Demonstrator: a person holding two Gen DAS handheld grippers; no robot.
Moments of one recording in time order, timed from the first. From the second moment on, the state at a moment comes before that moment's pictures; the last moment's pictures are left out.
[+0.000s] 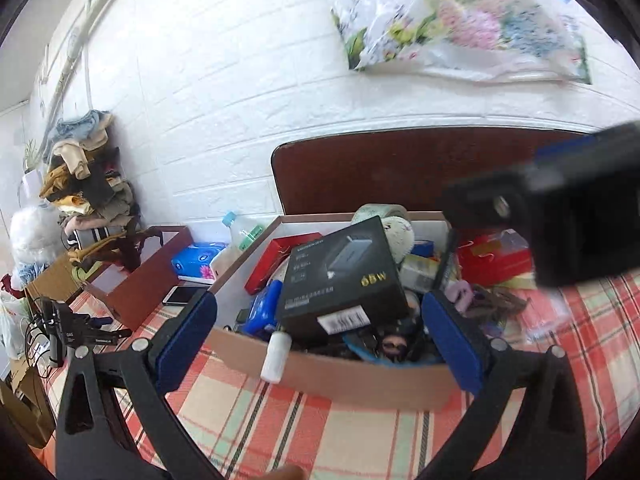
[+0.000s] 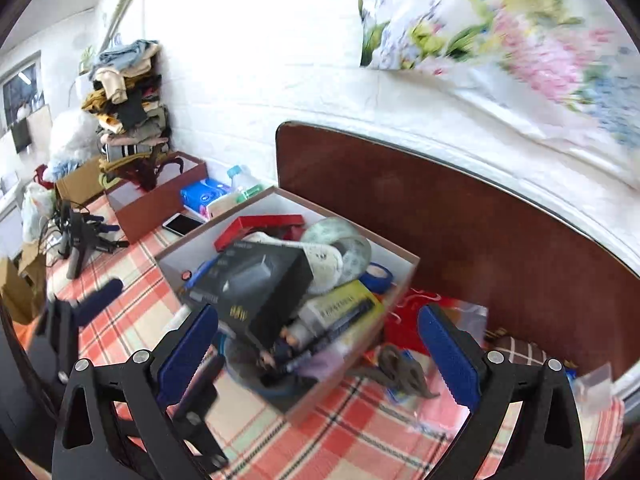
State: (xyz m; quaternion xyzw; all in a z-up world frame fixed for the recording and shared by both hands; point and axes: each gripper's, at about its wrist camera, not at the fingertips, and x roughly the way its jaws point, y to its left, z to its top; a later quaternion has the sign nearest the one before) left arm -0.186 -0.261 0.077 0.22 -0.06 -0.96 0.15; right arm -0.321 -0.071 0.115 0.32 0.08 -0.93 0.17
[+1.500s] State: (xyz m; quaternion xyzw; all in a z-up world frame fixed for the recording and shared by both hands) left arm -0.091 -0.253 0.063 0.26 0.02 -0.96 0.10; right arm -0.154 -0.056 0.083 0.21 0.01 -0.98 0.07
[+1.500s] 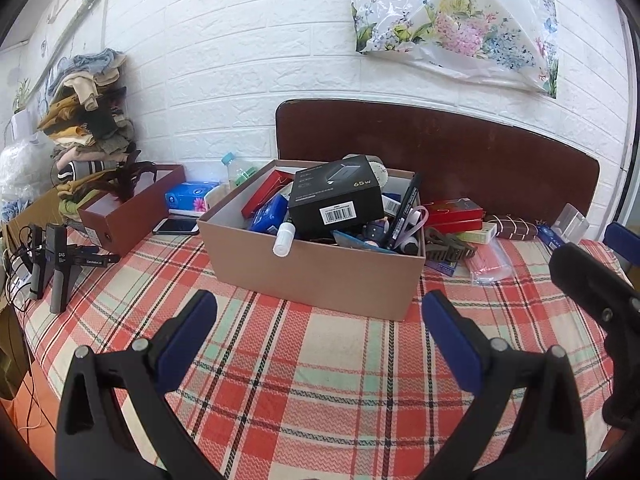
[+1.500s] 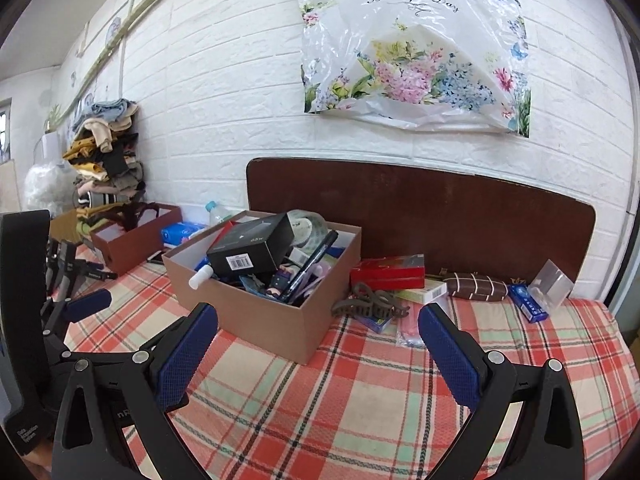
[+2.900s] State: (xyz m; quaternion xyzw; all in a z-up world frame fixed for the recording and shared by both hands) left arm -0.088 -0.241 0.062 0.24 0.02 -0.96 0.10; right arm -0.152 -0.050 0.086 0.20 0.02 -0.98 0.03
